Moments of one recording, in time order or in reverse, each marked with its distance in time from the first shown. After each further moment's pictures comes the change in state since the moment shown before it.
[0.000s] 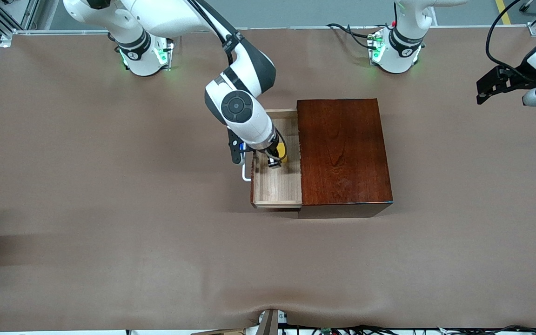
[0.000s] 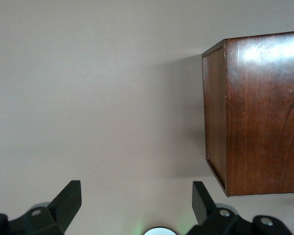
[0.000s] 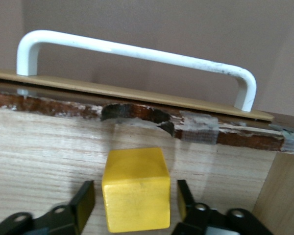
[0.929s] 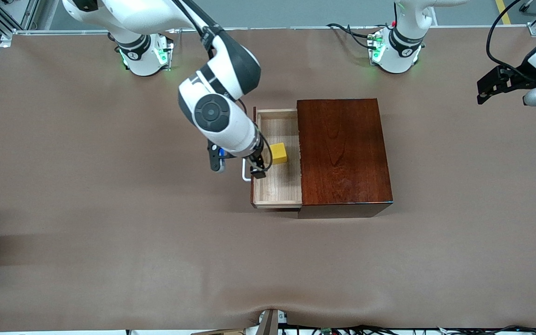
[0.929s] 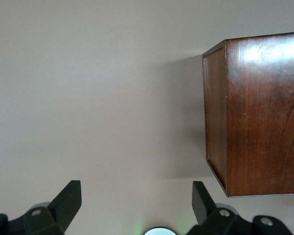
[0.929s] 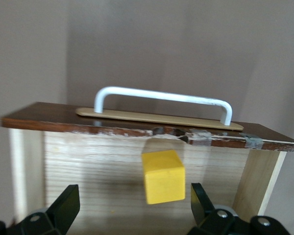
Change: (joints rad) left arm 0.005 0.000 0.001 0.001 0.000 0.000 0.000; right arm -0.097 -0.005 -0.023 0.221 -0.001 -0.283 -0.004
